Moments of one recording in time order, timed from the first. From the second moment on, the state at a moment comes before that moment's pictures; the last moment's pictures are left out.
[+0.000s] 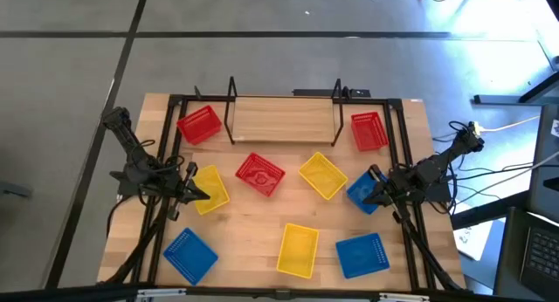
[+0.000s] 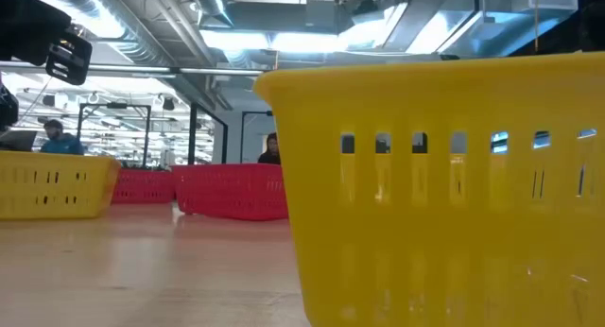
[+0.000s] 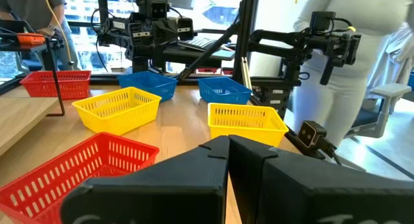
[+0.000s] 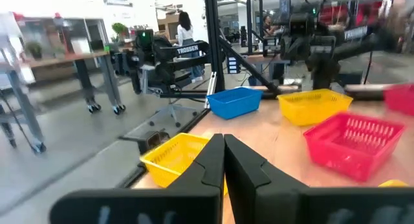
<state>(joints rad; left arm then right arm) -0.88 0.08 0.01 0.17 -0.70 -0.04 0.60 0.01 0.01 0.05 0.19 0.06</state>
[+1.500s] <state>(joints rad) -0.88 0.14 0.28 0.09 -0.82 -0.01 0.60 0.01 0.01 0.24 0.39 0.12</state>
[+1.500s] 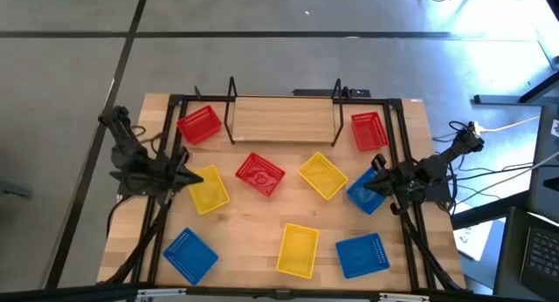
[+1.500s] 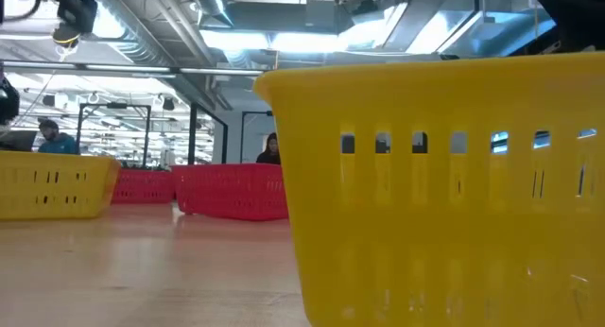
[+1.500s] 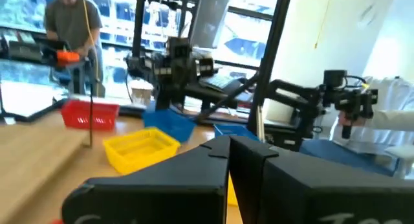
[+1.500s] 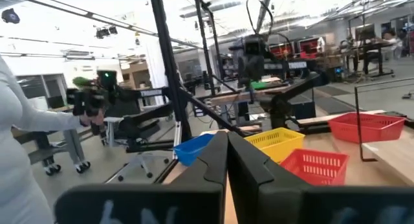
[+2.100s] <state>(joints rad) -0.59 0.78 1.02 -0.71 -0.70 -0.40 0.60 0.04 0.19 0.02 0.41 0.05</state>
